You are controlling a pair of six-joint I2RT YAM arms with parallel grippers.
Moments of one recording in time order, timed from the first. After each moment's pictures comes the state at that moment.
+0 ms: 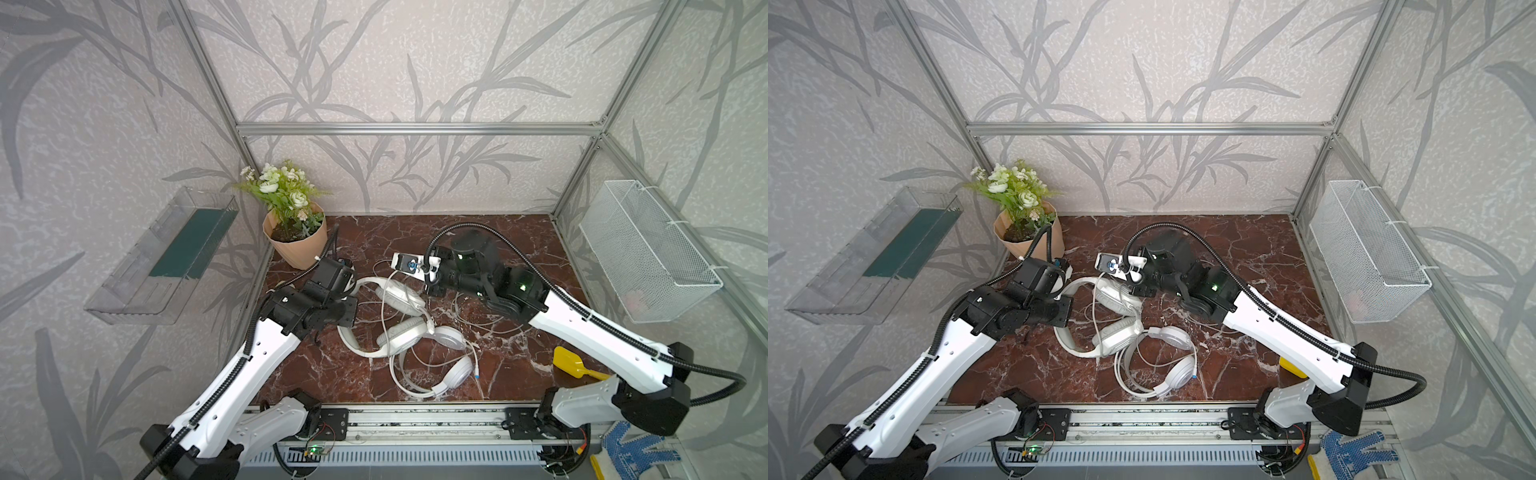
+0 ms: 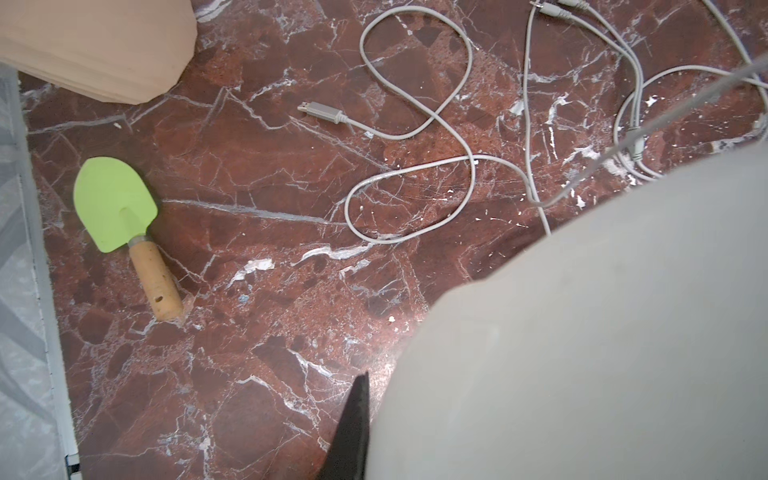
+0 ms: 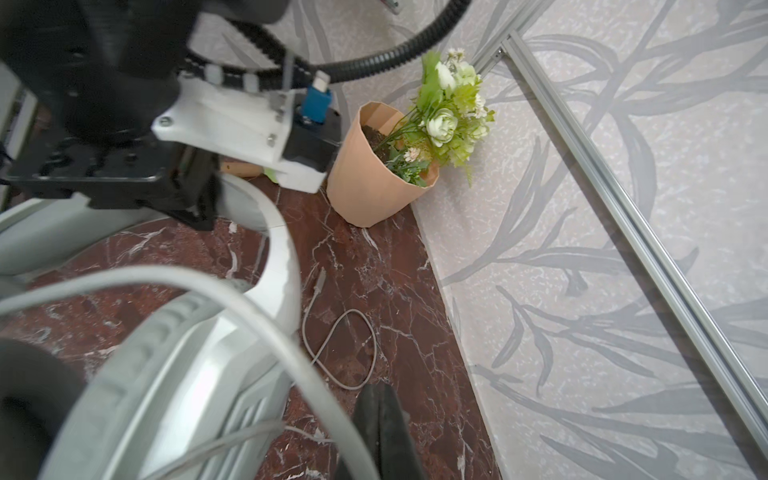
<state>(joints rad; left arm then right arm) -0.50 1.03 1.15 -1.15 -0.09 -0.28 0.92 1.42 1.51 -0.48 -0.03 -0.64</state>
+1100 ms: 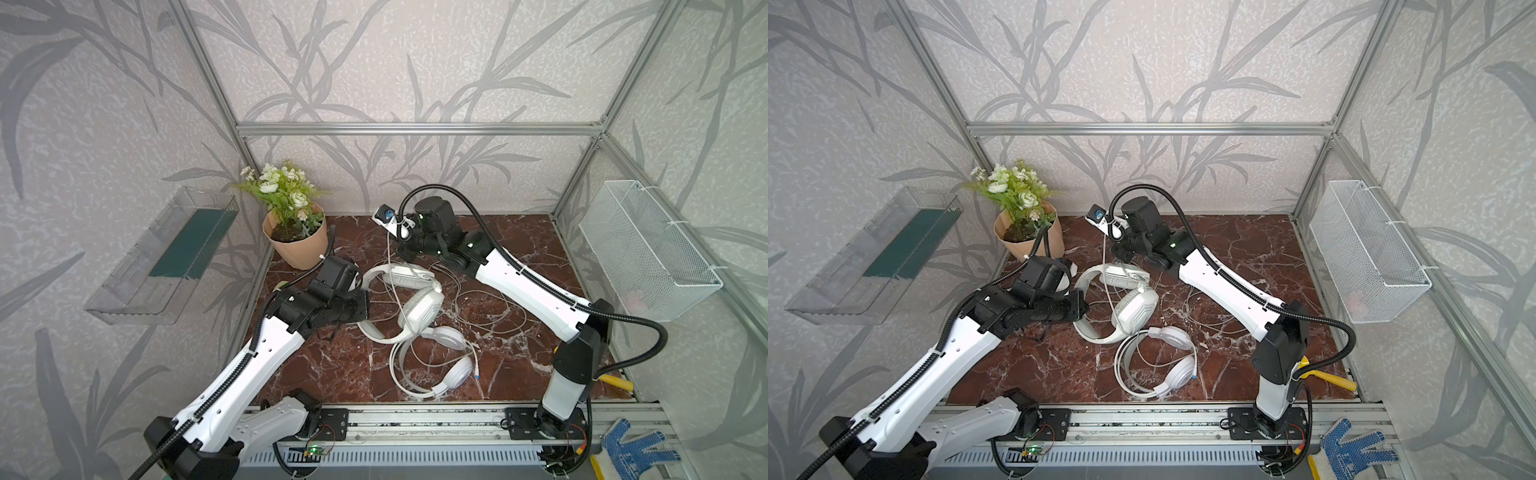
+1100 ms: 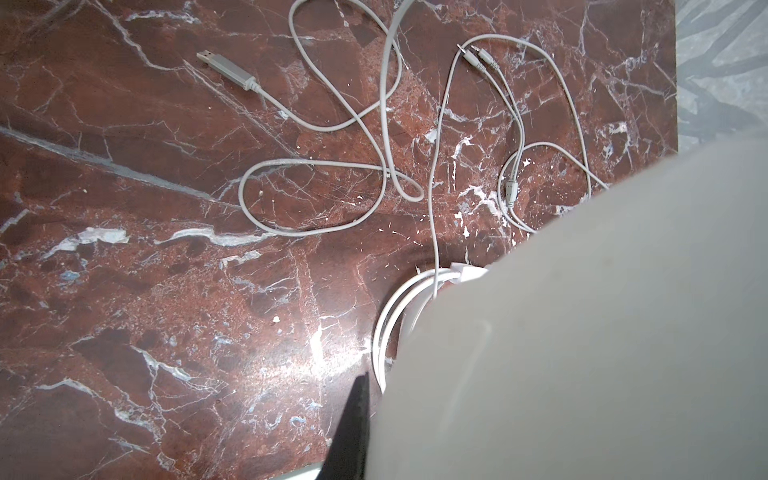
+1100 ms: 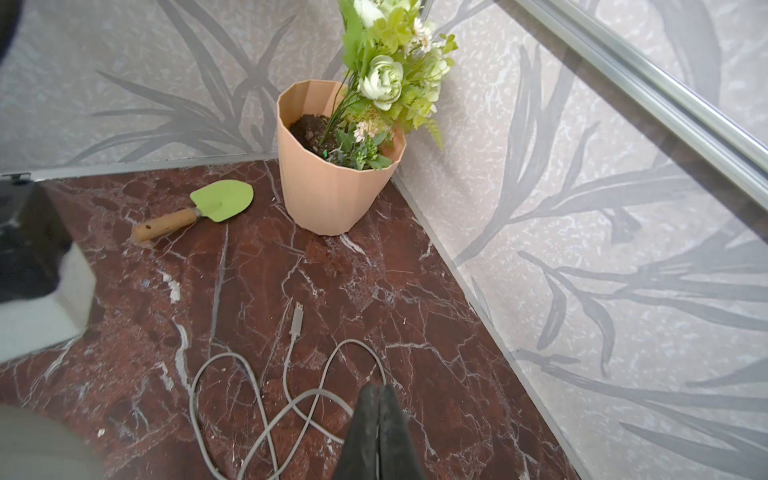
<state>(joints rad) -0.53 1.05 1.13 -1.04 0.09 -0.61 0.82 1.81 1.87 -0.48 -0.03 -0.38</state>
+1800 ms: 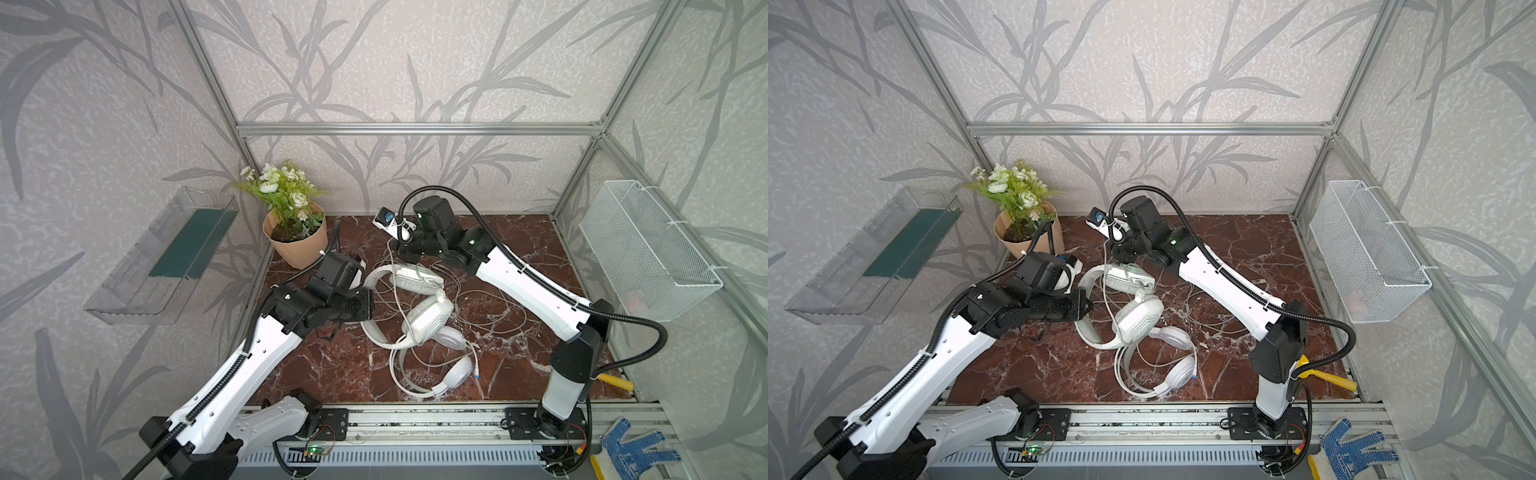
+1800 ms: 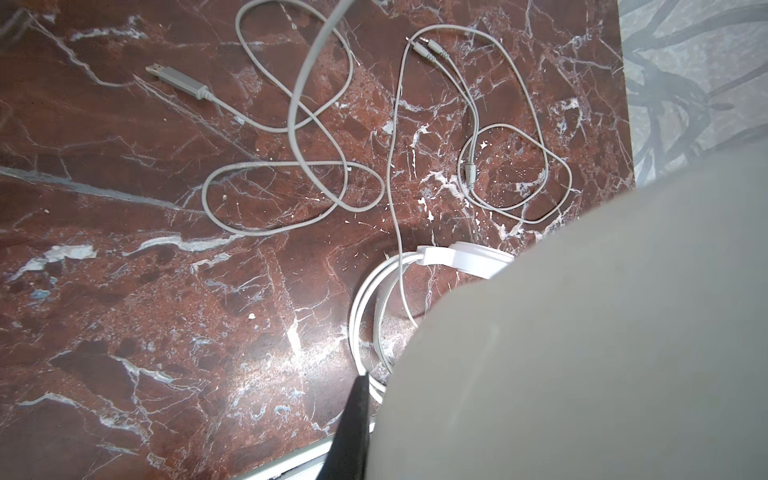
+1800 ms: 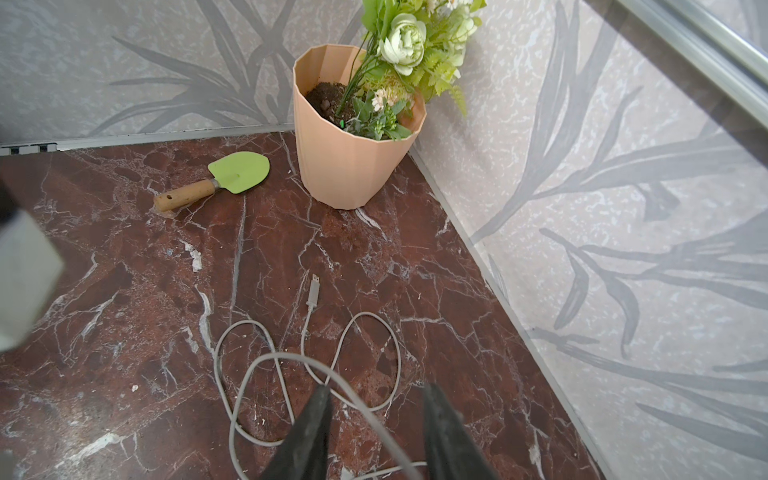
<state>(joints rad) -0.57 1.06 1.26 -1.12 0.13 -0.57 0.82 1.81 1.90 -0.62 -0.07 -0.39</state>
